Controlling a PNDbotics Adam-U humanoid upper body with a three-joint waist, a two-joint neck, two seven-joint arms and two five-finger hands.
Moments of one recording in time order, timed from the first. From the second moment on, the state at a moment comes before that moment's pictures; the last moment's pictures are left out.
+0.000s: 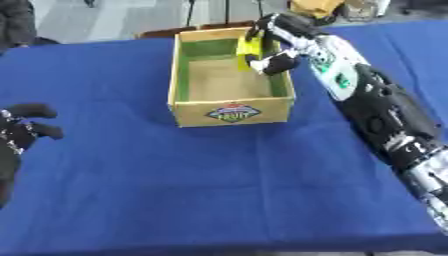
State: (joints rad) left arm -0.25 0.26 -0.08 -1.76 0.15 -0.04 -0.21; right arm -0.93 -0.39 0.20 -0.91 0.83 -0.29 0.22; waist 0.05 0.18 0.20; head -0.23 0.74
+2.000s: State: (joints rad) left arm -0.25 0.26 -0.06 -1.76 0.15 -0.04 -0.19; right arm -0.75 -0.51 0.25 -1.43 0.53 -0.29 0.17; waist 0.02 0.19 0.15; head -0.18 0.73
